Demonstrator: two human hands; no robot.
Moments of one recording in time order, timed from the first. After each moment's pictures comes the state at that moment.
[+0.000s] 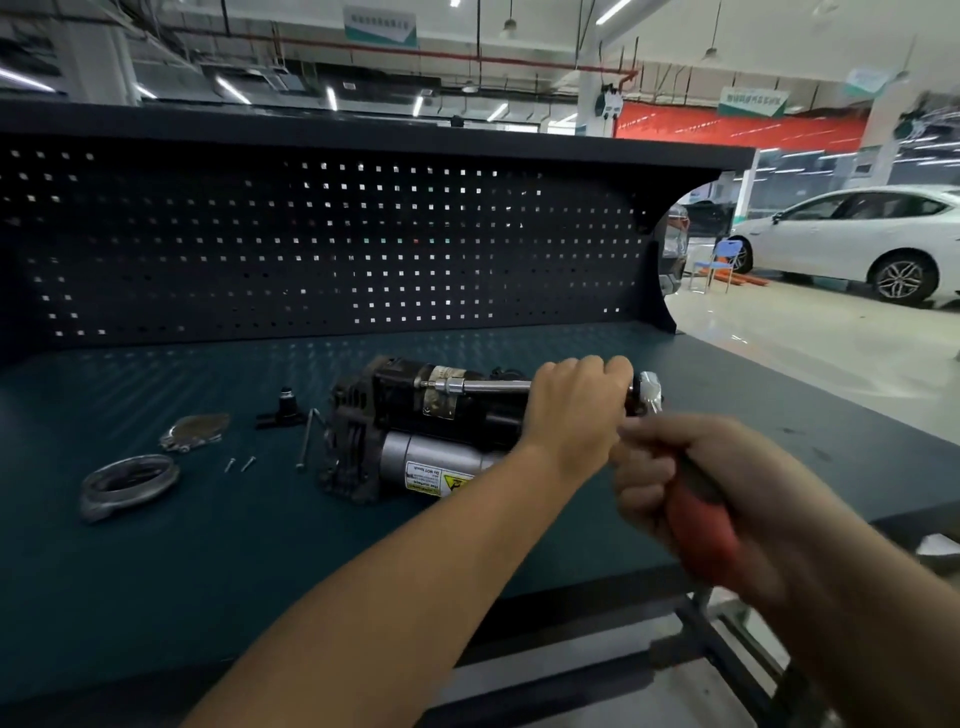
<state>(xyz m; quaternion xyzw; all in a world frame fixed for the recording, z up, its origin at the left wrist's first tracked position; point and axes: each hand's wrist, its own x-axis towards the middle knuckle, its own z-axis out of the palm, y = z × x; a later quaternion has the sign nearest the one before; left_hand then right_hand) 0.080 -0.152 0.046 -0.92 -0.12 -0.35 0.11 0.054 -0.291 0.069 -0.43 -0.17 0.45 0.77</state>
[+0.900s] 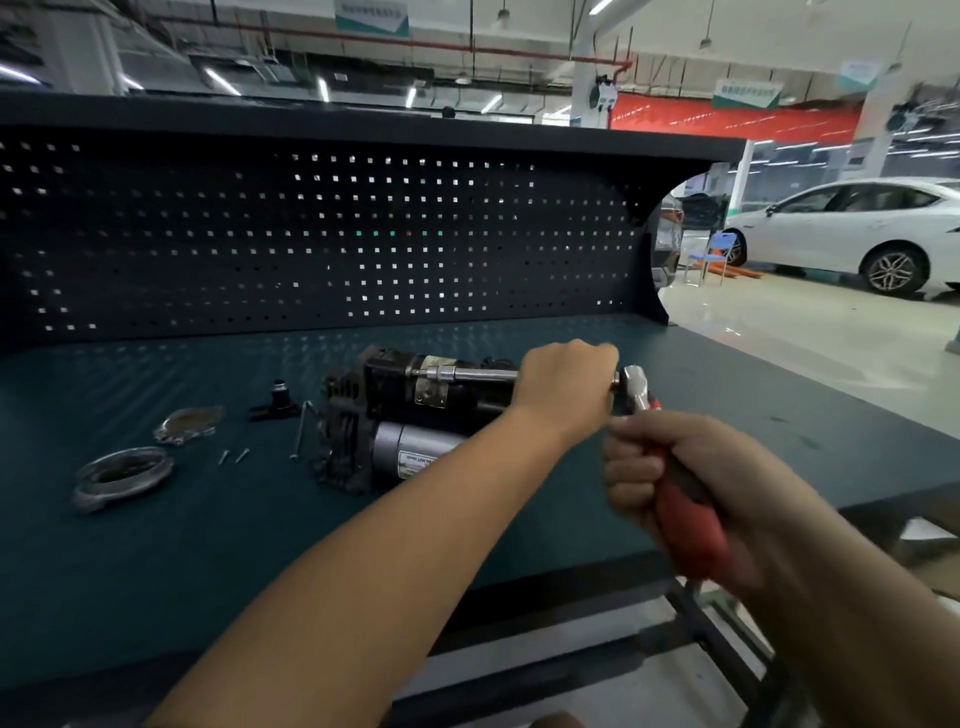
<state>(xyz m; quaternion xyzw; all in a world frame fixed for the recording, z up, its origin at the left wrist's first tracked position) 0.081 -0.151 0.063 -0.95 -0.12 -0.29 0.08 0.056 -0.293 0.059 -0.46 -0.18 0.43 0.75</state>
